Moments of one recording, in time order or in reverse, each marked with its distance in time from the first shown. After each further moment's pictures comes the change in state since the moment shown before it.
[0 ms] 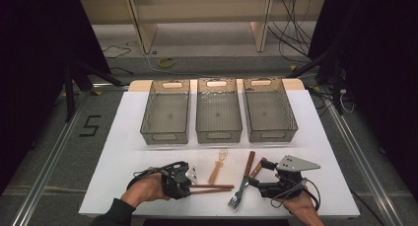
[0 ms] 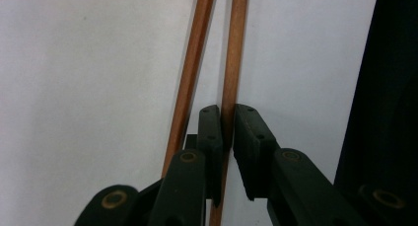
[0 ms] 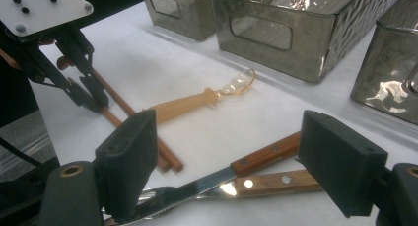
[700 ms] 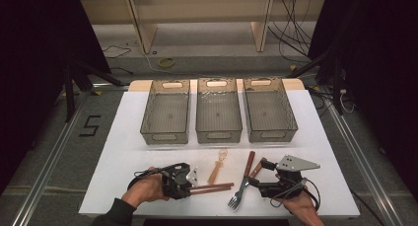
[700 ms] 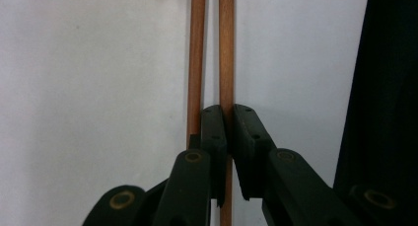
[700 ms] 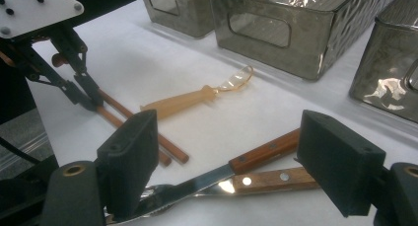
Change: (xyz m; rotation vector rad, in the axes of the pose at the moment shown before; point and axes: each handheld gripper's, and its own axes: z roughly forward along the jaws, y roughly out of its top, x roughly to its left) left arm -0.004 0.001 -0.001 0.013 0.003 0.063; right arm 0.000 0.000 0.000 0.011 -0.006 0.001
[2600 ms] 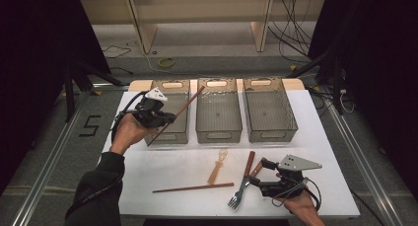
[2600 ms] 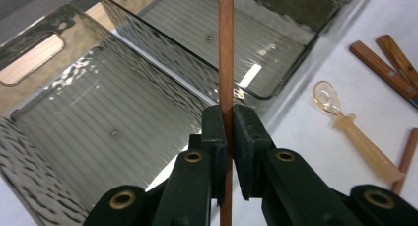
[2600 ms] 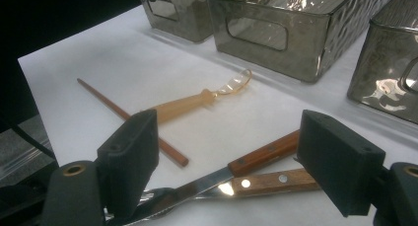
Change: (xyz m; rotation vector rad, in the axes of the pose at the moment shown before) left arm 0.130 -0.024 -0.120 -0.460 0.315 -0.516; right arm -0.002 -0.001 -0.001 -0.021 0.004 0.016
